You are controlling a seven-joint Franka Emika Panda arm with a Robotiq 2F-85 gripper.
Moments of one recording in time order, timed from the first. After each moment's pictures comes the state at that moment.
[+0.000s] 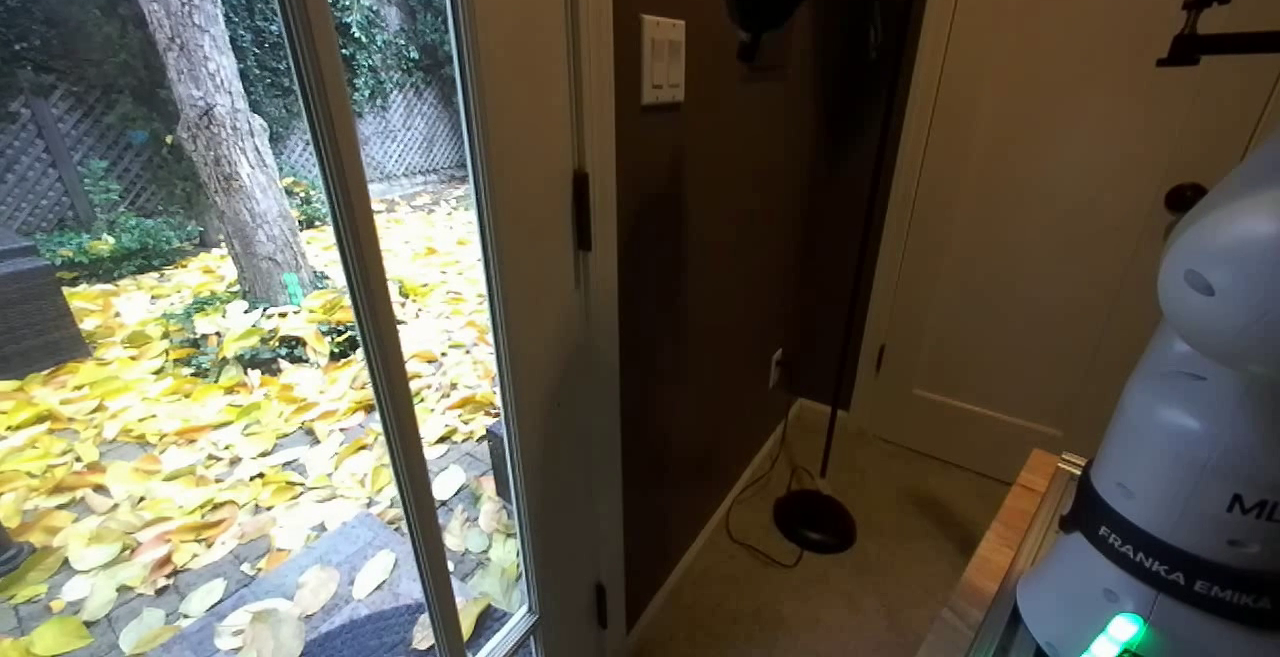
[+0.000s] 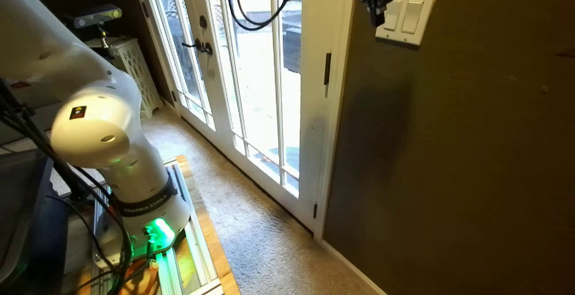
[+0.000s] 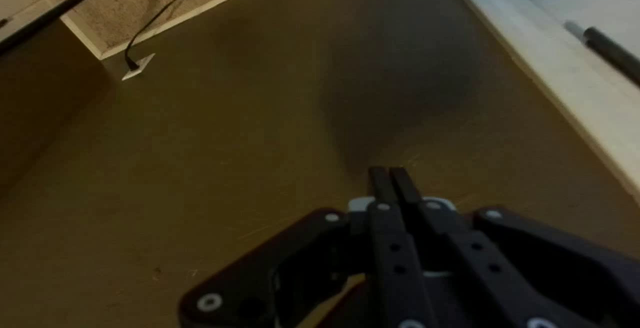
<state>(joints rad) -0.14 -0.38 -0.13 -2.09 -0.05 2.10 -0.05</state>
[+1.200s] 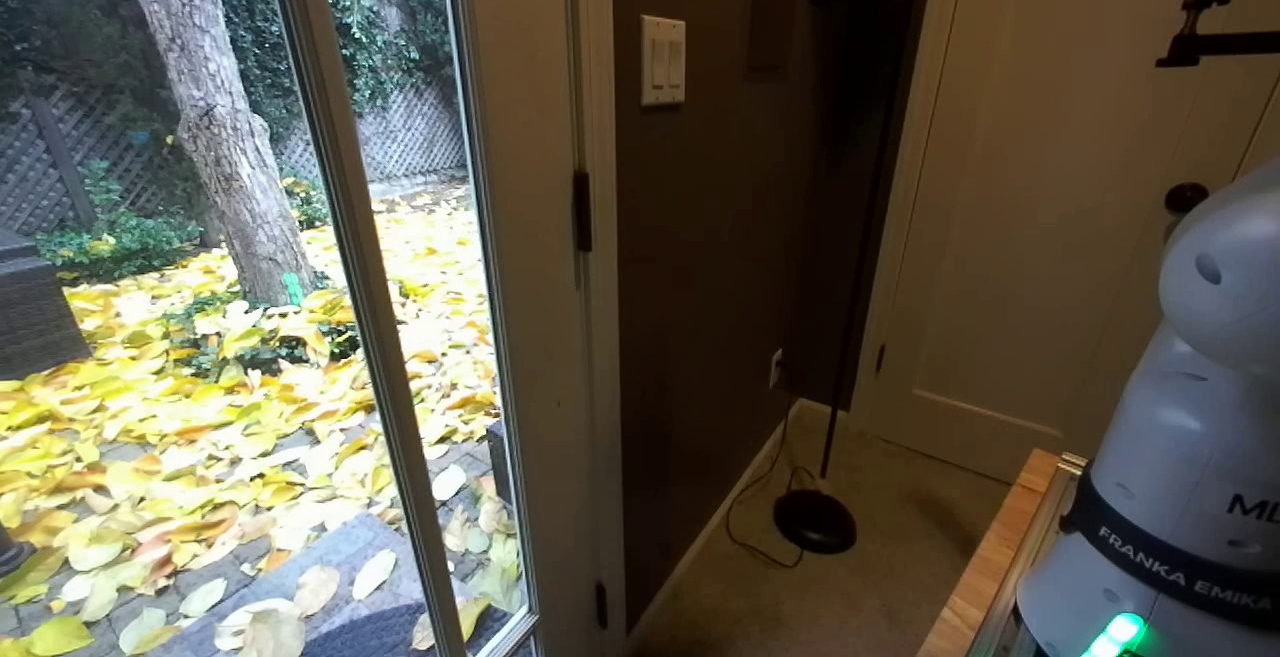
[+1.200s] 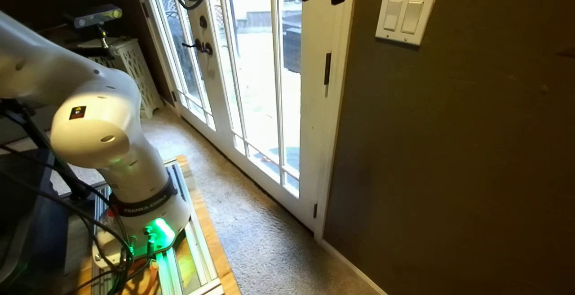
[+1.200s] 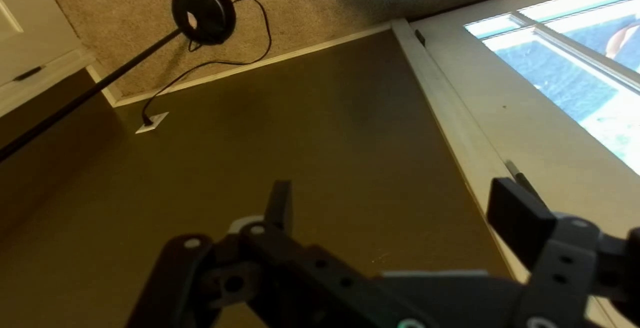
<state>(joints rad) -0.14 -0.65 -0.14 -2.15 -0.11 1.75 -0.16</state>
